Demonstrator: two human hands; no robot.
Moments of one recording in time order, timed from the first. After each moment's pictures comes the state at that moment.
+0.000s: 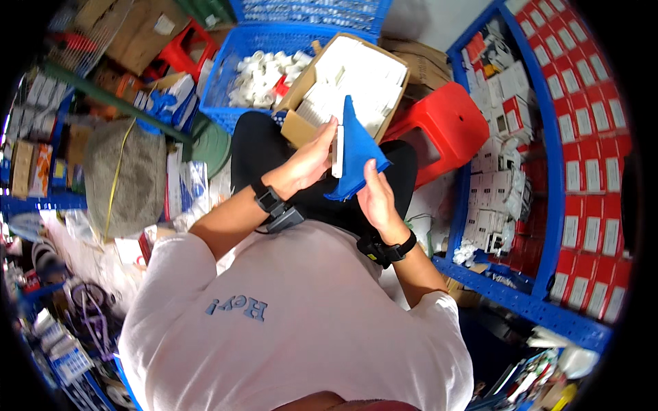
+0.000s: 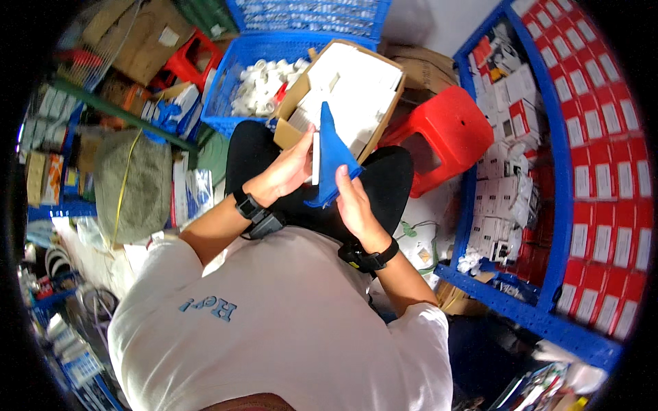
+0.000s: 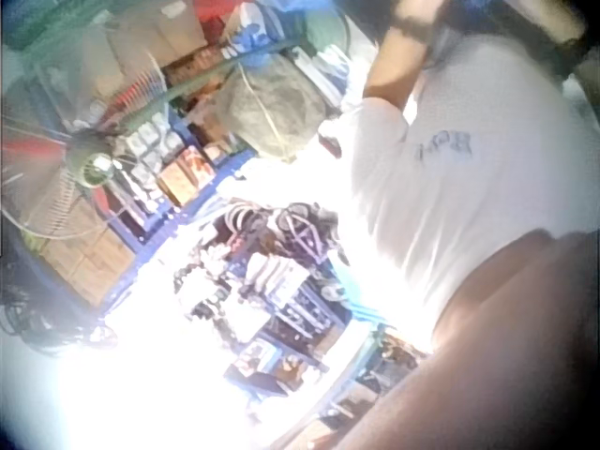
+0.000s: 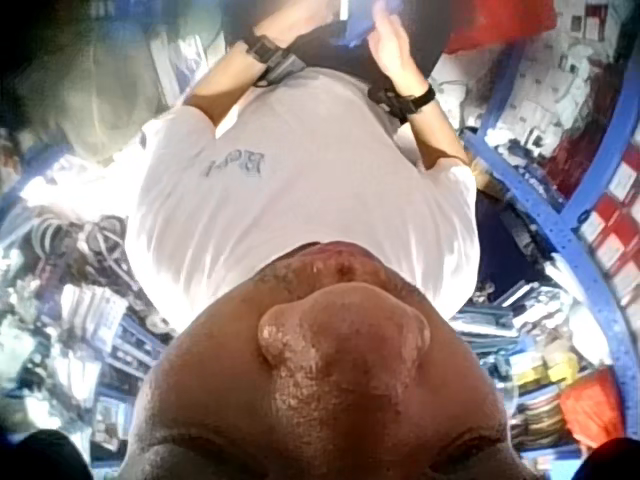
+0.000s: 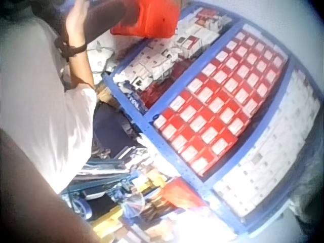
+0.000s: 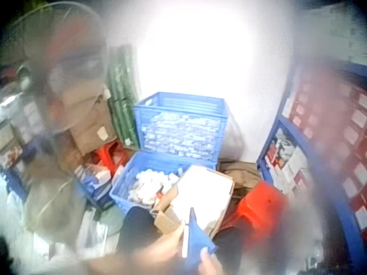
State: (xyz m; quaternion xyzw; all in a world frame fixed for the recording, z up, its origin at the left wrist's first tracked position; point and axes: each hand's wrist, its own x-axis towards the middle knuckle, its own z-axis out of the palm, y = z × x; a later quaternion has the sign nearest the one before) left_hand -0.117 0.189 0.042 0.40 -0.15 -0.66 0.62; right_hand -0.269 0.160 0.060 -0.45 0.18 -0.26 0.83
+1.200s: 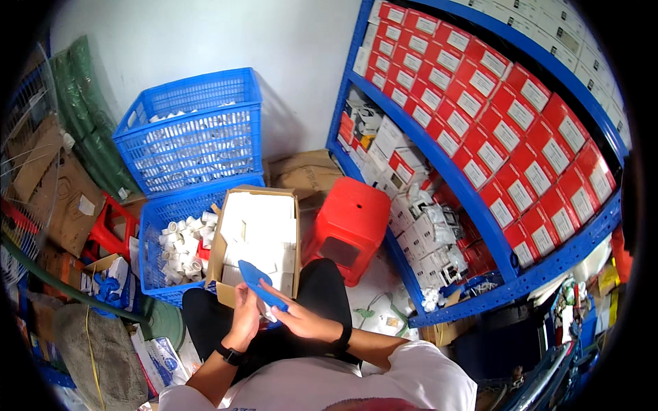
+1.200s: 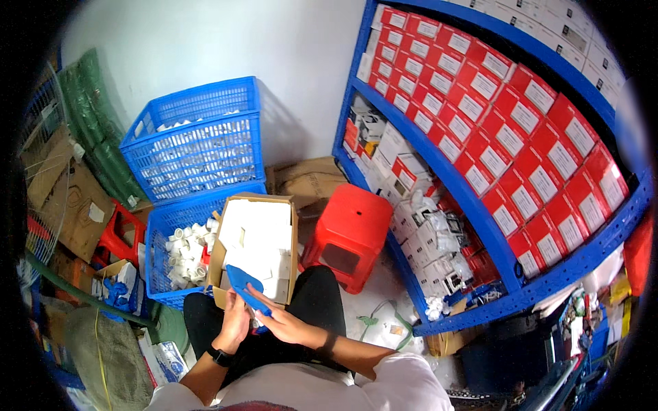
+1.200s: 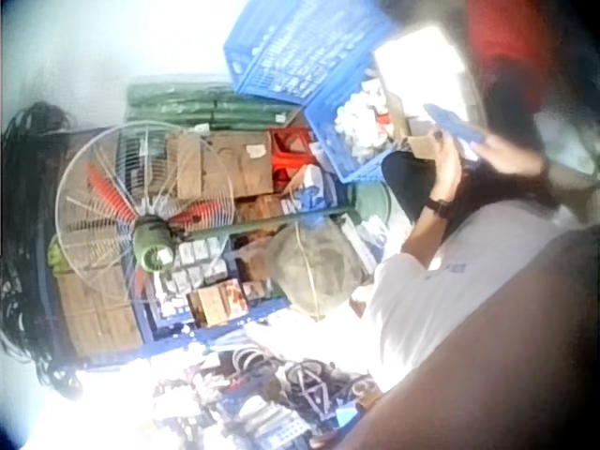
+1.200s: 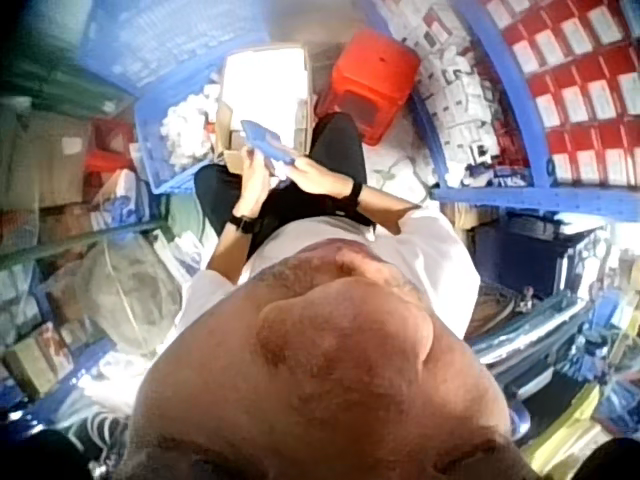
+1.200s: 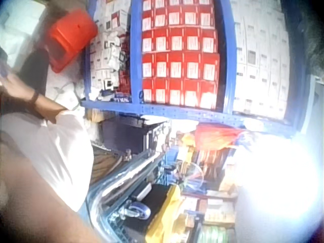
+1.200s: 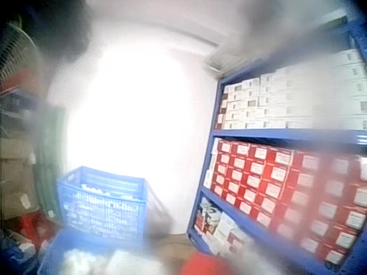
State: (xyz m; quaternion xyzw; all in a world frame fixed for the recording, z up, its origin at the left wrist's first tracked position) left_hand -0.110 0.185 0.002 0.45 -0.19 -0.52 0.70; right_hand -0.252 0.141 0.046 -0.73 0.15 -0.26 0.62
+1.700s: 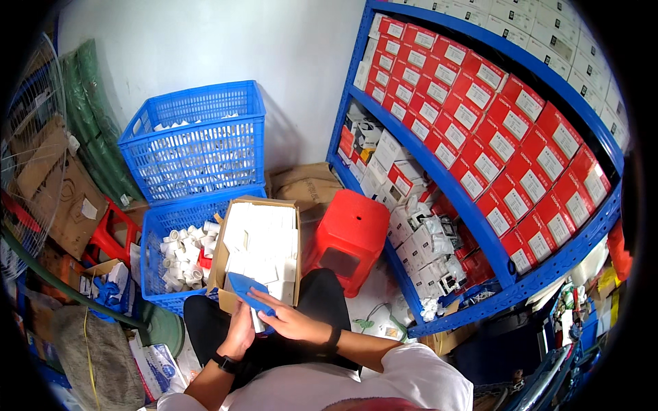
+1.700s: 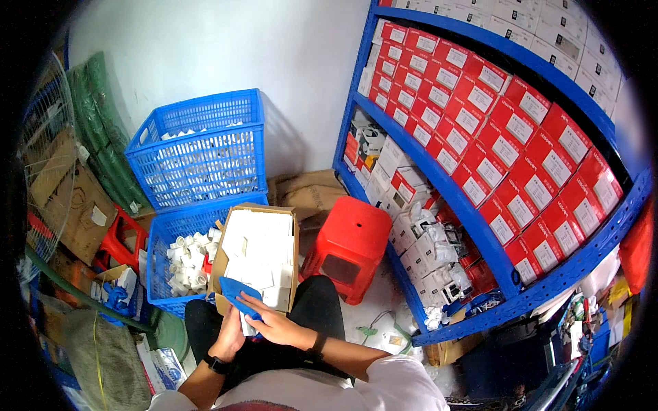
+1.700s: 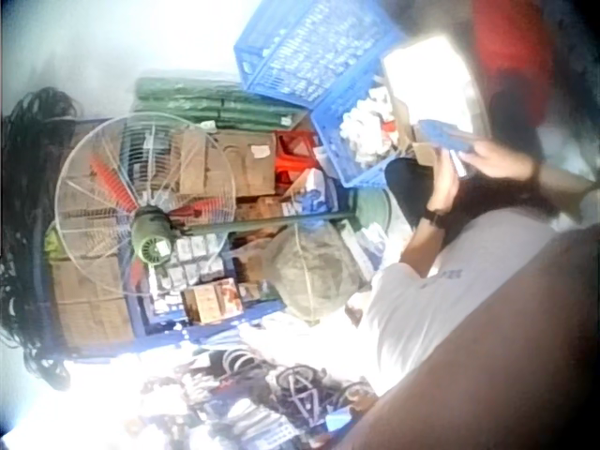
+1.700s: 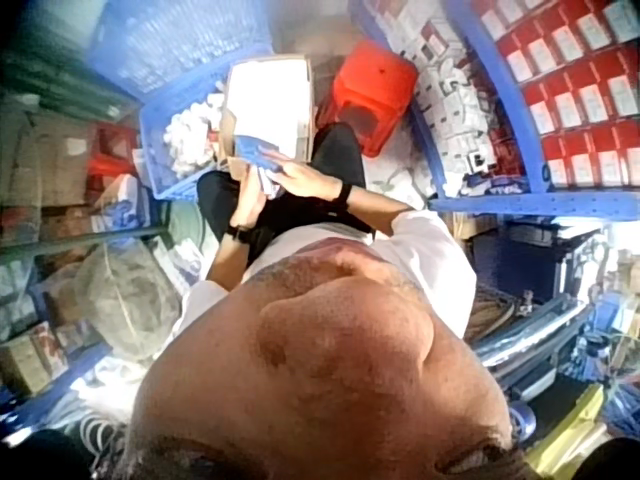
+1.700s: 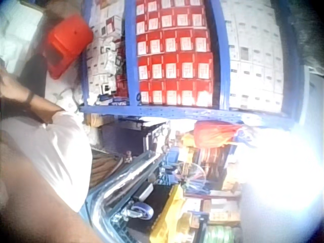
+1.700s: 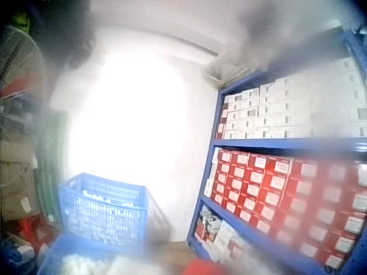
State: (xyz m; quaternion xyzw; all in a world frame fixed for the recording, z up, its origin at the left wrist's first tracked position) left_hand -0.091 0.195 -0.016 0.45 -0.16 -0.57 0.67; right_hand -0.231 0.134 0.043 -0.81 0.14 -0.23 0.52
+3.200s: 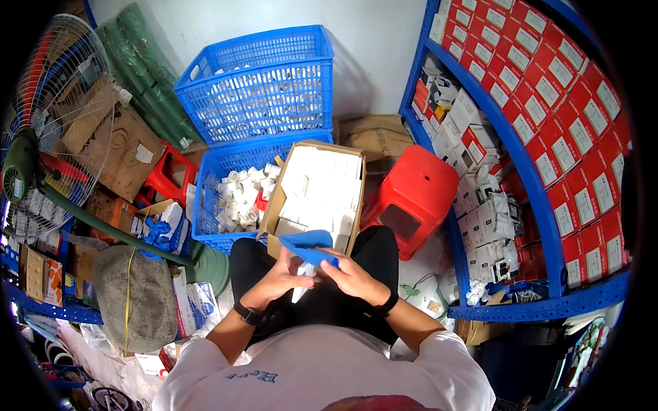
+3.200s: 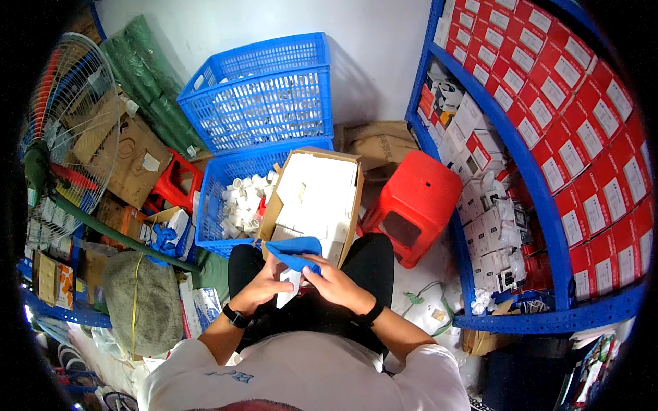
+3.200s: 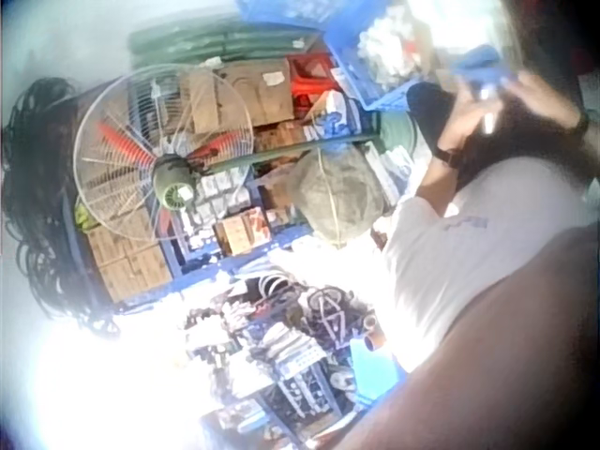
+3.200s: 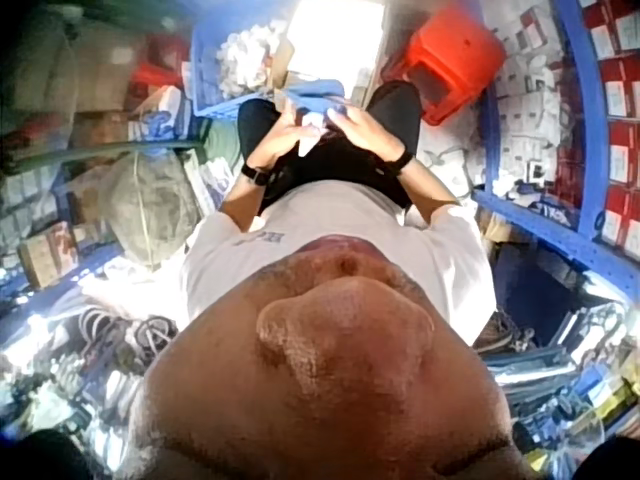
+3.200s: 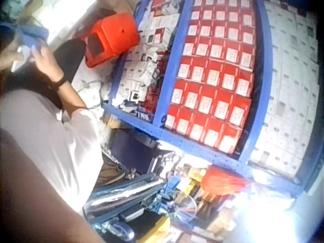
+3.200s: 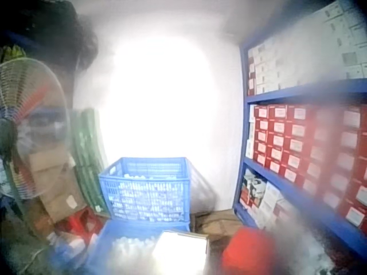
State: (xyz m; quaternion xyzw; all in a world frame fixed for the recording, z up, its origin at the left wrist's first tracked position) left_hand -0.085 0.211 0.048 0.38 -0.37 -0.61 0.58; right_hand -0.254 0.119 0.044 -0.72 0.17 -0.20 0.64
